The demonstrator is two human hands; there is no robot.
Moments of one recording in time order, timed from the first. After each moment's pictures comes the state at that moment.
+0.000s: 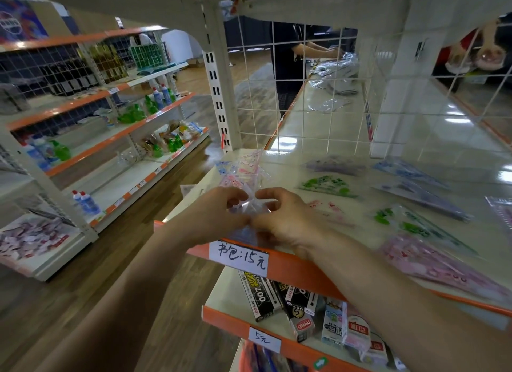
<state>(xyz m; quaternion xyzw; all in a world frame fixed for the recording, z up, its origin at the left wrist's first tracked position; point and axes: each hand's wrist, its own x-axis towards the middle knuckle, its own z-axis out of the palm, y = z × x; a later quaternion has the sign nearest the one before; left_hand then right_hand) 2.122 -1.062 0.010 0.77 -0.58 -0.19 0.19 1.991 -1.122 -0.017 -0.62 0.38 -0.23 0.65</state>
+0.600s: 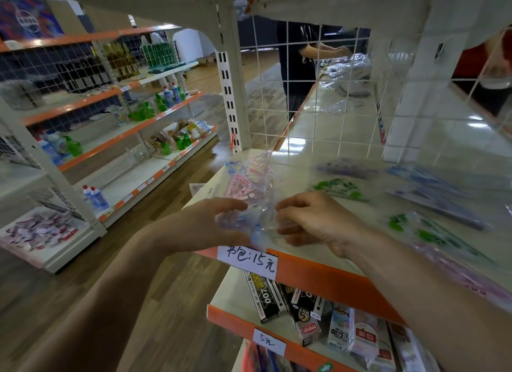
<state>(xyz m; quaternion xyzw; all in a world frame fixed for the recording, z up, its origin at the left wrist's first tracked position) 2.150 -1.038 0.013 0.76 -0.56 -0.29 0.13 1.968 -1.136 -0.006 -0.63 0.40 -0.18 0.63</state>
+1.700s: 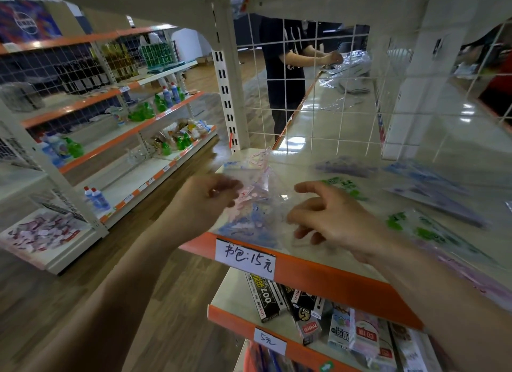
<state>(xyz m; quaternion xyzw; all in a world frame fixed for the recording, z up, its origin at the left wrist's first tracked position) 2.139 -1.052 0.015 0.75 -0.53 -0.16 0.36 1.941 -1.136 -0.003 -0.70 0.36 -0.22 0.57</state>
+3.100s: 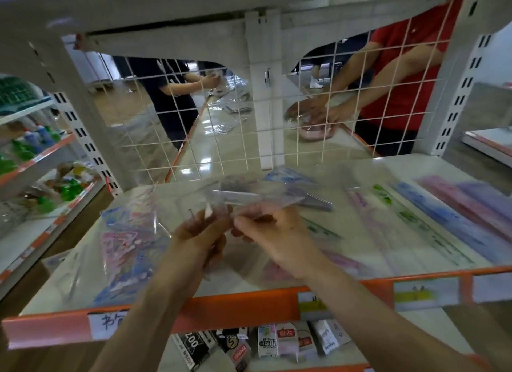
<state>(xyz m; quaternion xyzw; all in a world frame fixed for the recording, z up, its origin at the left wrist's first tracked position) 2.019 -1.118 -0.027 0.47 -0.47 -0.50 0.55 1.862 -1.139 -0.013 -0.67 0.34 -0.44 0.49</state>
